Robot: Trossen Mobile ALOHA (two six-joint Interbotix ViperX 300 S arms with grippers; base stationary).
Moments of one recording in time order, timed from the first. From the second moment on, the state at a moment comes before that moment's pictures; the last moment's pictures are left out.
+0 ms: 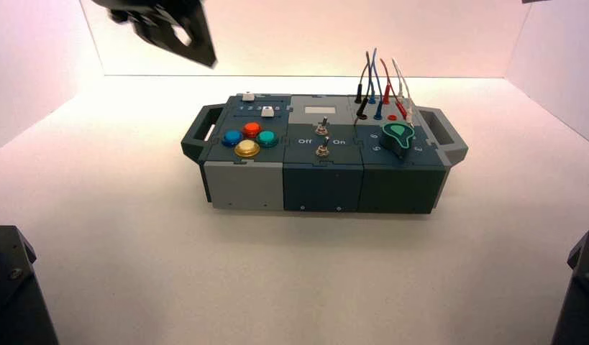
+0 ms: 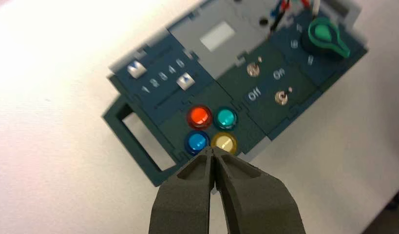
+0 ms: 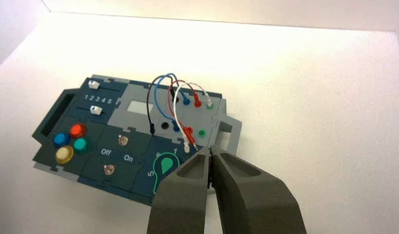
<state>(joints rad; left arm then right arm) -0.69 -0.50 1.00 -0.08 0.44 0.14 0.24 -1.11 1.15 0.10 0.59 0.03</state>
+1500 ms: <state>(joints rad) -0.77 -0.01 0.79 -0.08 0.56 0.28 0.24 -1.06 1.14 0.10 0.59 0.03</state>
